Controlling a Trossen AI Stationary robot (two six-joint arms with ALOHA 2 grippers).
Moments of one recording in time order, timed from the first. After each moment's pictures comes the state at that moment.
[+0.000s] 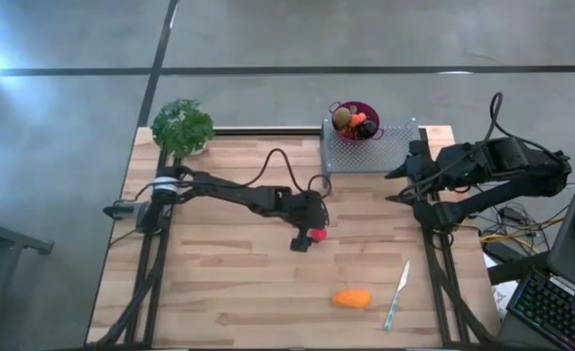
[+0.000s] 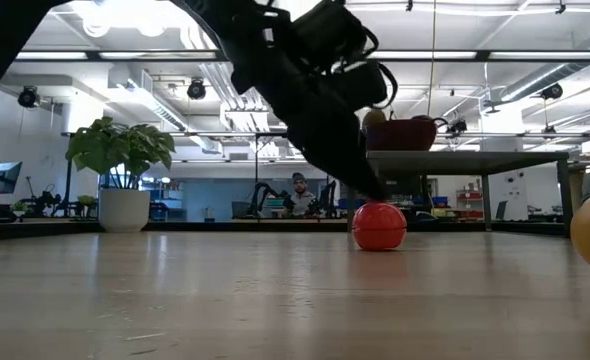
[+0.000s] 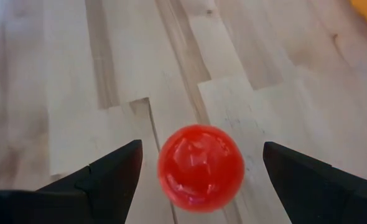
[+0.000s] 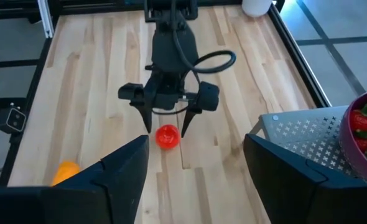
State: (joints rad) left arm 0.00 2.03 1.44 -0.20 0.14 0.24; right arm 0.17 0.93 1.39 -1.14 0.19 0.20
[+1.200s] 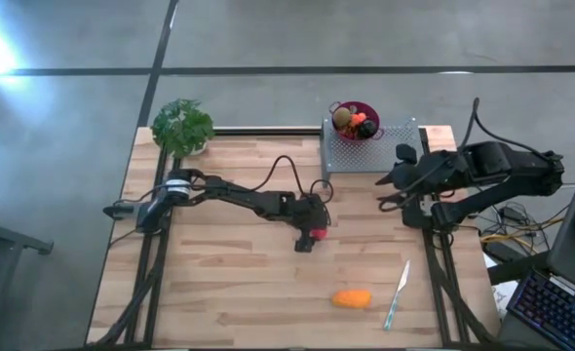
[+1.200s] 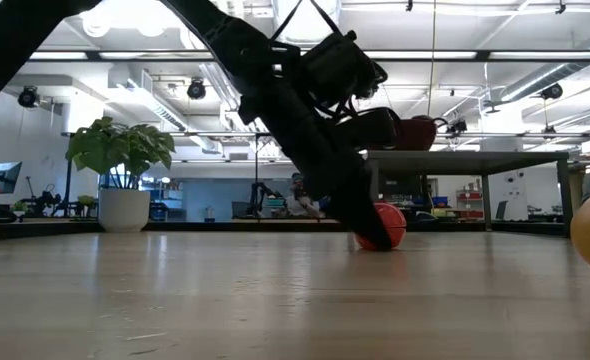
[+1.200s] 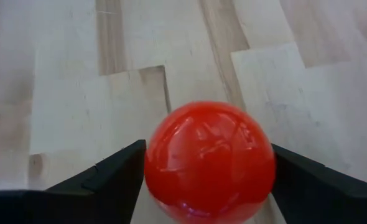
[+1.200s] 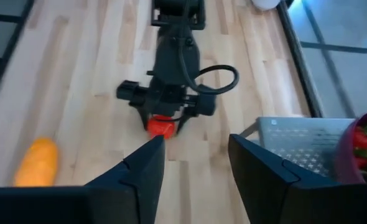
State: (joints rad) left arm 0.00 2.13 1.44 -0.13 0.06 0.17; right arm 0.17 1.01 1.38 -1.14 0.20 0.07
